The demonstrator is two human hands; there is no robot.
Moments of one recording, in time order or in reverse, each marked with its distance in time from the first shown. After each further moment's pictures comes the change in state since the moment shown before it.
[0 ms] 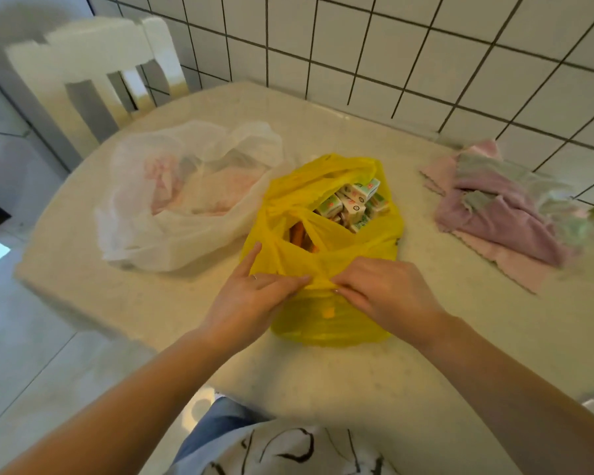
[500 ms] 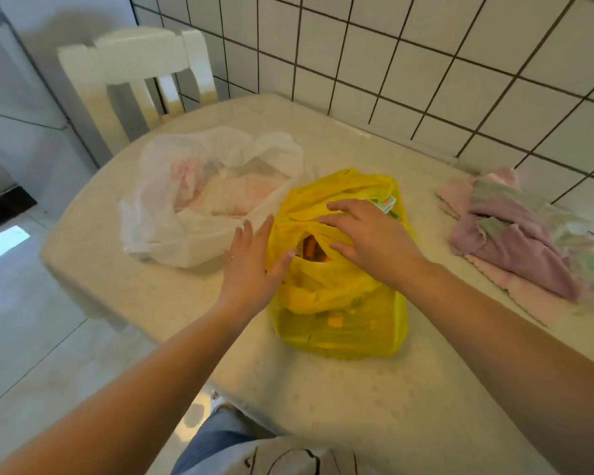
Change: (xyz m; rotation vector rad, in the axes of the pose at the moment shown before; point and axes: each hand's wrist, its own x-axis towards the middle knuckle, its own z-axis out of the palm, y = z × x) left_hand 0.027 -0.006 -0.006 -0.195 -0.032 -0.906; right_hand 0.079 0.027 0.000 -0.018 -0.013 0.024
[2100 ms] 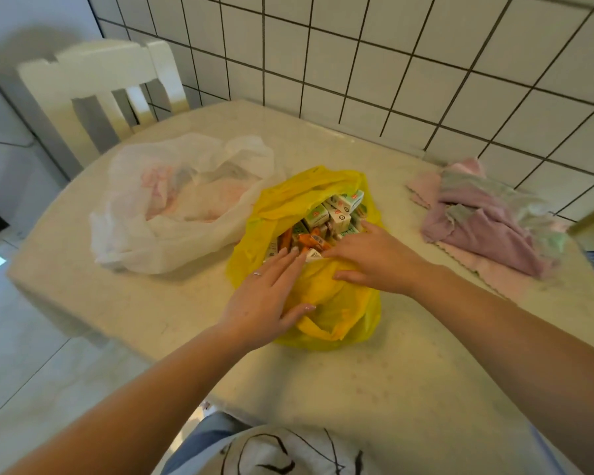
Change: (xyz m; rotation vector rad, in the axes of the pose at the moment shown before) left_hand -0.032 0.018 0.031 0.349 -0.168 0.574; right_hand -0.052 0.033 -0.010 -0.127 -0.371 -0.120
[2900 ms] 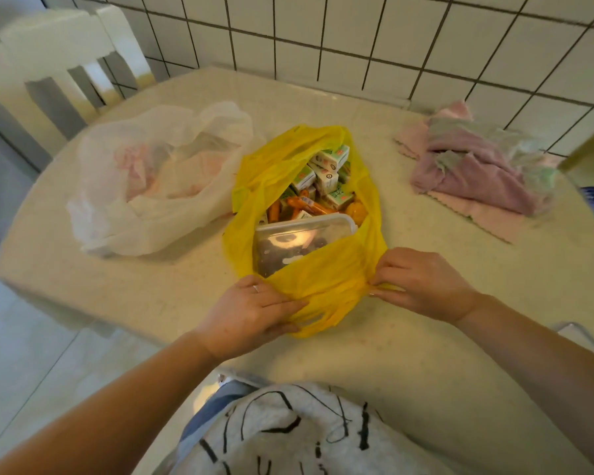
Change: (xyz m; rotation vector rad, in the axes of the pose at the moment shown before) left_hand -0.050 -0.022 0.026 0.052 0.052 0.541; right_hand -0.111 -0.027 0.064 0.194 0.401 0.012
